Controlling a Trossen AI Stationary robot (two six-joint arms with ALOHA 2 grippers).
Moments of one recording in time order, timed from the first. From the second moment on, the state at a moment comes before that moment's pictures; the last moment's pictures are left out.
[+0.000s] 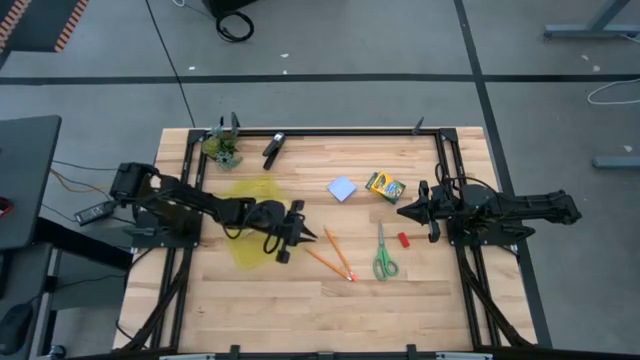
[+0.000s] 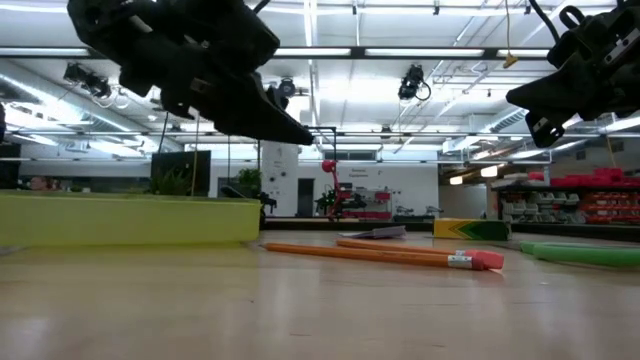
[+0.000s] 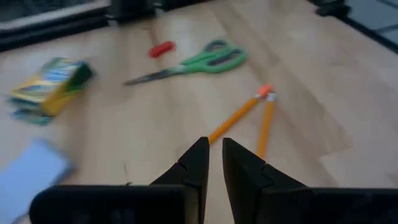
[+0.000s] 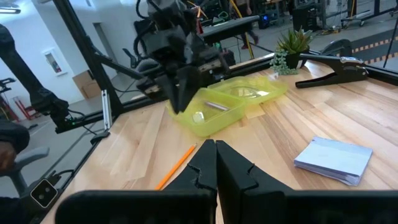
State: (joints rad) left arm -0.09 1.59 0.66 0.46 0.07 0.19; right arm 0.02 0.05 0.03 -0.05 0.03 0.30
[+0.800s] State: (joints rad) left arm -0.11 1.97 0.89 0.49 0.32 0.25; right arm 0.02 0.05 0.03 -0.05 0.03 0.30
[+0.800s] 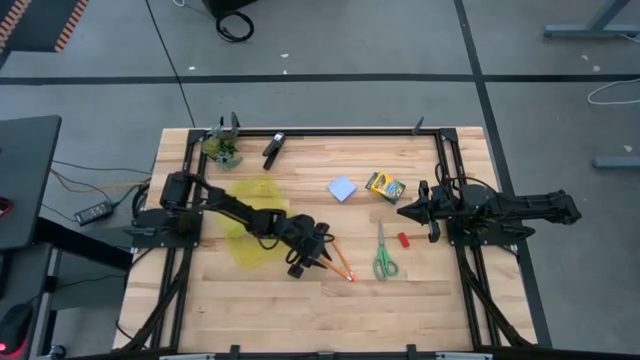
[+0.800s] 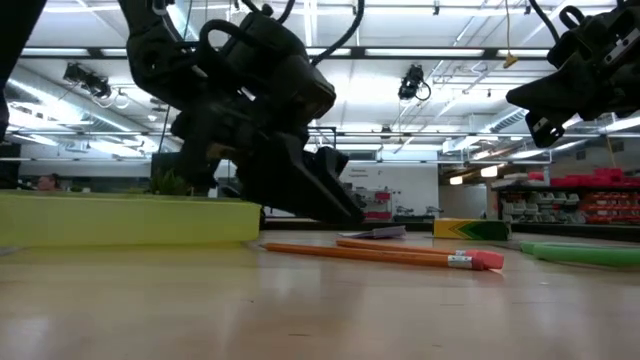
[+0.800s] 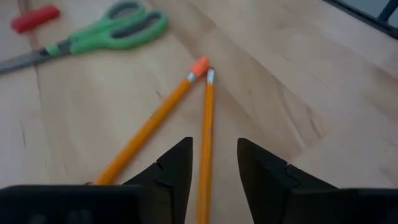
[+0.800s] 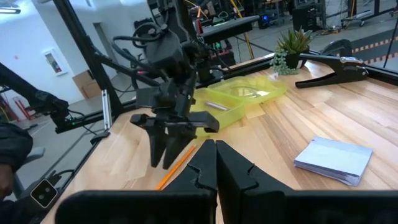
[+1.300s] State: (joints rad) left arm -0.10 2.13 0.92 0.67 0.36 0.22; right arm 0.02 0.06 0.03 -0.05 0.03 0.30
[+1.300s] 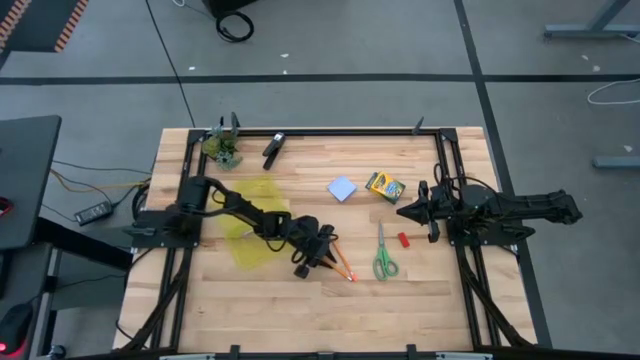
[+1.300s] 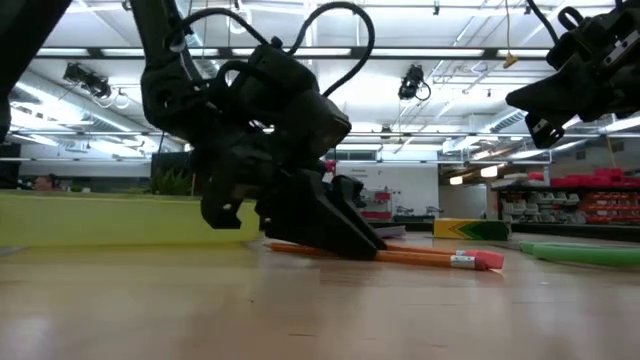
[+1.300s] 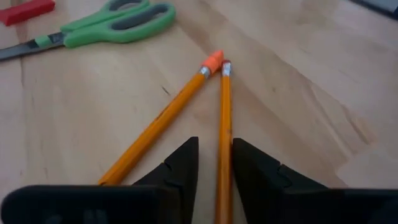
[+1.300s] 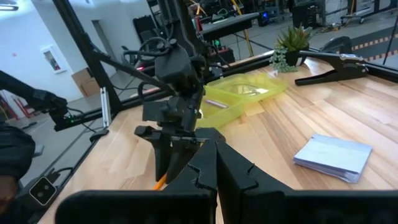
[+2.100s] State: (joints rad) left arm -0.13 2.21 0.92 0.80 0.40 0.22; right arm 0.02 0.06 0.03 -0.05 0.03 0.30
